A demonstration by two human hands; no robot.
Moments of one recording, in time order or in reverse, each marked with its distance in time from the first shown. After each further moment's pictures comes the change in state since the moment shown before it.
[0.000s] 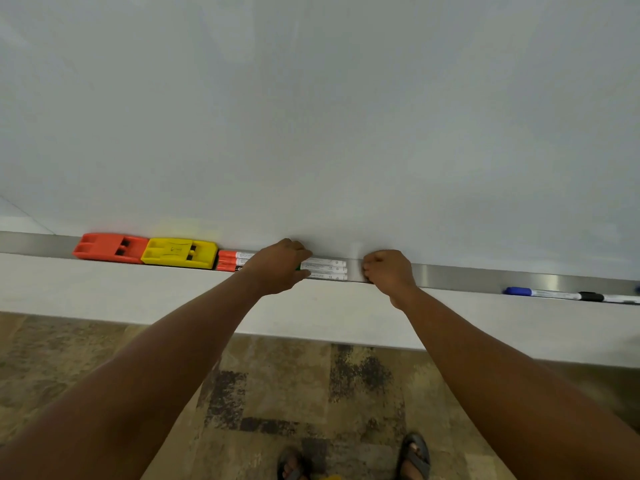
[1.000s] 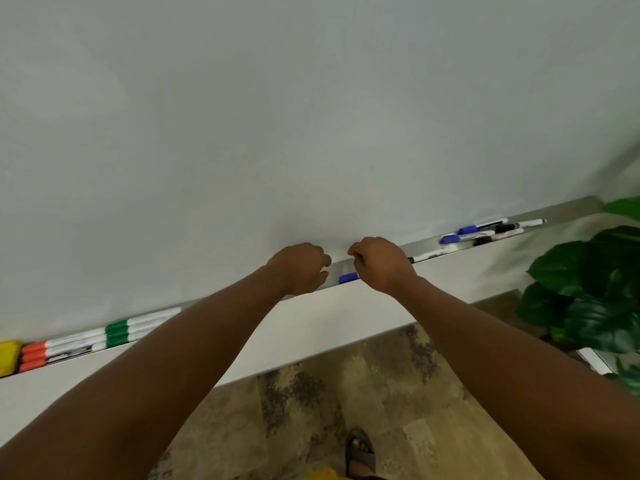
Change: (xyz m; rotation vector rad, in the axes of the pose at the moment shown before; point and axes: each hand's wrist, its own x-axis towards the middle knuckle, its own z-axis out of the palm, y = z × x) left_hand 0.164 0.324 -0.011 0.153 -0.109 0.396; right_hand -0.013 0.123 -0.285 -0.718 0.194 -0.366
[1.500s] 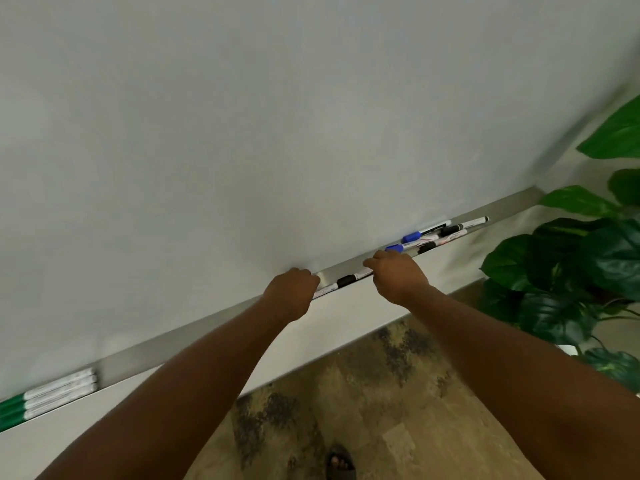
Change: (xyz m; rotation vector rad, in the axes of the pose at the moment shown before) left_hand 0.101 0.083 0.032 0.112 -0.064 -0.045; right_hand -0.019 0.166 -0.011 -0.265 -0.112 0.099
